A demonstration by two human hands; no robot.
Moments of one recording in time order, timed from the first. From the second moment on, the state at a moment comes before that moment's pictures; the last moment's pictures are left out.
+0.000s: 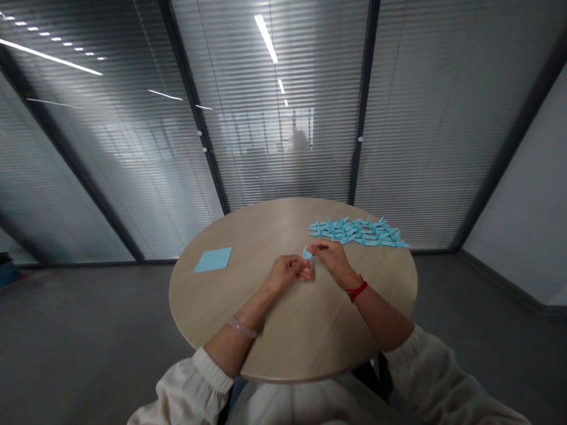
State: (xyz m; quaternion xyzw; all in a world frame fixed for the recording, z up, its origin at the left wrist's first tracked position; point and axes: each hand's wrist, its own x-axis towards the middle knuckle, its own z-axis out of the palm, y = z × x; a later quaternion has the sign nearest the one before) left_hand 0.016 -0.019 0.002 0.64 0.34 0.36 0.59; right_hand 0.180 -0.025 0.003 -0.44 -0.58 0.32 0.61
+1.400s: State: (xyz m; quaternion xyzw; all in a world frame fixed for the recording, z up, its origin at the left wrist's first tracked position) left_hand 0.015 -0.023 0.009 0.69 0.26 0.39 0.56; right_hand 0.179 -0.027 0.002 -0.35 -0.53 0.44 0.63
